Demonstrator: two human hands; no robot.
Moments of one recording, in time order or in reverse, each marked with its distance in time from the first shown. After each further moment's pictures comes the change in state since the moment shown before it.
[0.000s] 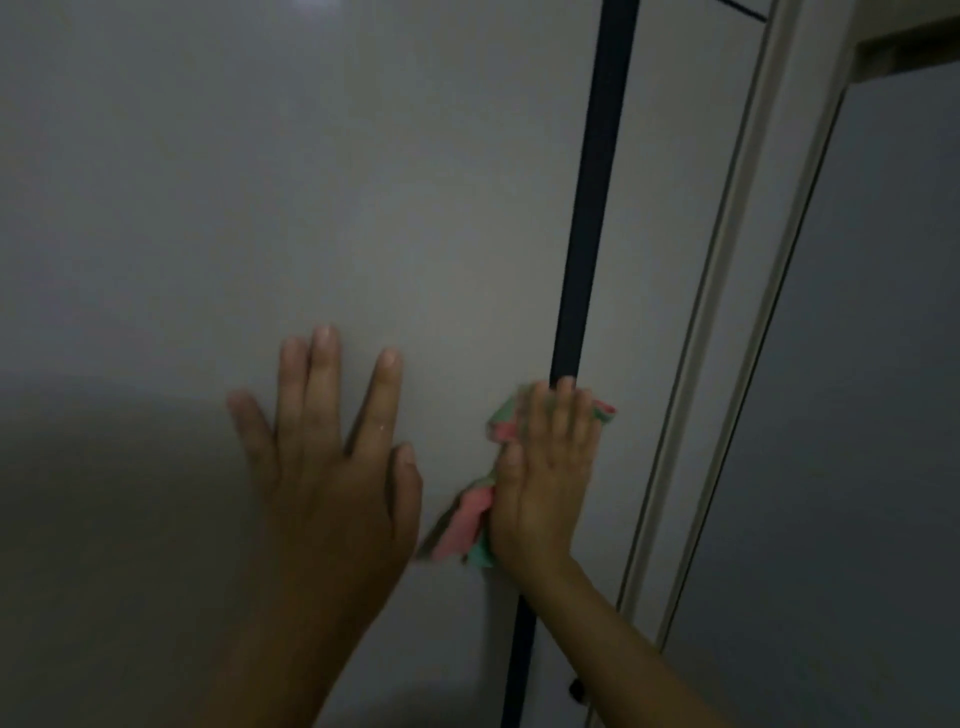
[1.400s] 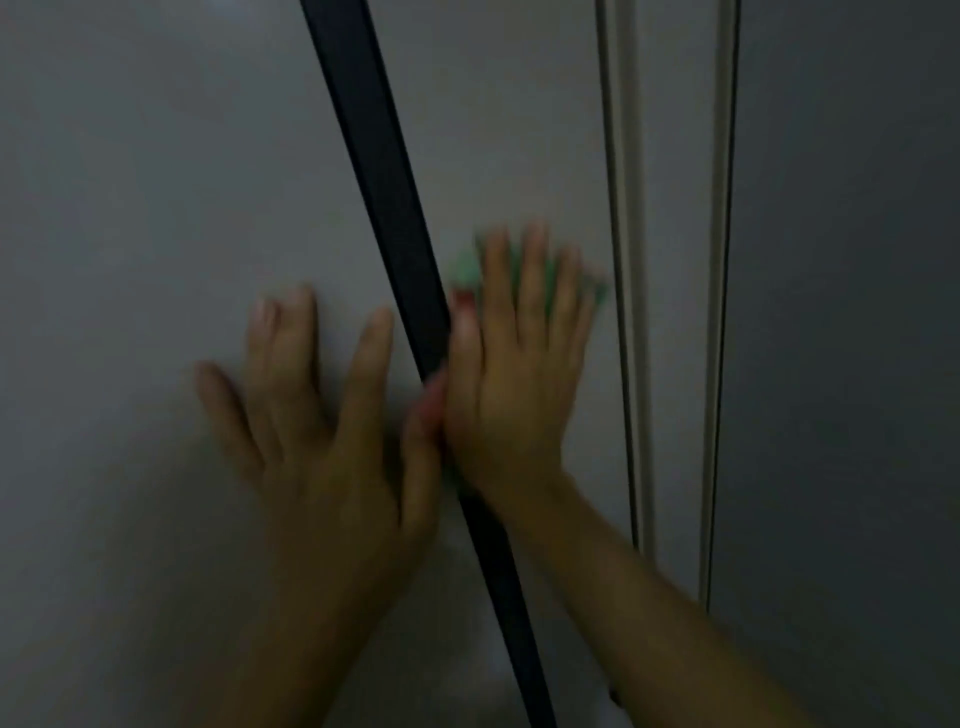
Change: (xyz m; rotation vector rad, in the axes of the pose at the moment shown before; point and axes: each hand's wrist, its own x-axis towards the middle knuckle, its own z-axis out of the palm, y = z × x) left_hand 0.071 0.079 0.034 -0.073 -0.045 0.131; right_hand 0.114 0.012 -0.024 0.016 0.169 0.125
